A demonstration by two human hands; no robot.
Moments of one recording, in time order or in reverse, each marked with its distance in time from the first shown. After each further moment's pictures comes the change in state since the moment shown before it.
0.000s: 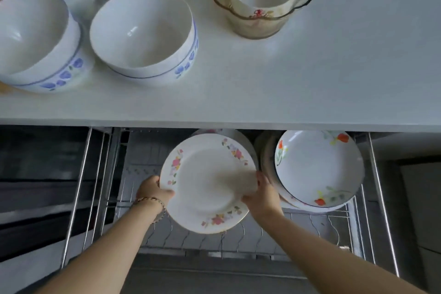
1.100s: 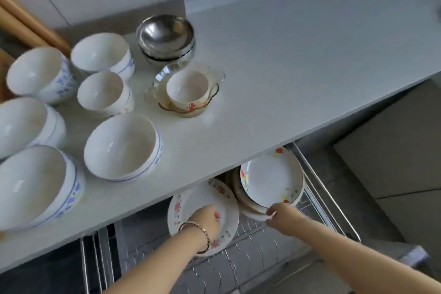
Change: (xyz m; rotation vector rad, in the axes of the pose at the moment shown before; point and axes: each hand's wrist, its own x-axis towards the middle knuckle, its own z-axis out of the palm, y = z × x) left_hand -0.110 0.112 -0.032 0.639 -0.436 0.646; right_hand -0.089 -0.023 -0.092 -0.274 -0.033 0.223
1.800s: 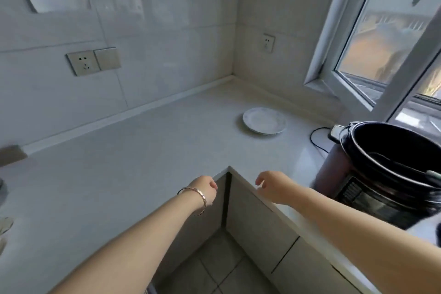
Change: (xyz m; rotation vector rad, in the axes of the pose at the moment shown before) left_hand -0.075 0.571 0.059 -0.012 0.216 0.473; right_hand -0.152 0.360 -0.414 0.047 0.619 -0.087
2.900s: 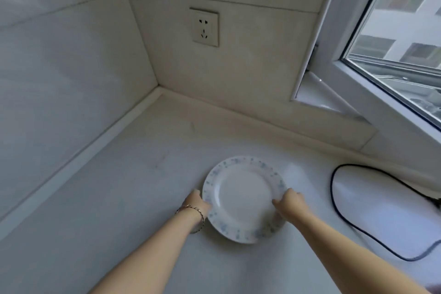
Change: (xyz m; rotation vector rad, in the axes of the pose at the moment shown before) left_hand 0.548 0.206 0.019 0.078 -0.218 -0.147; right_hand 0.479 0.174 -0.107 0.508 0.094 0.801
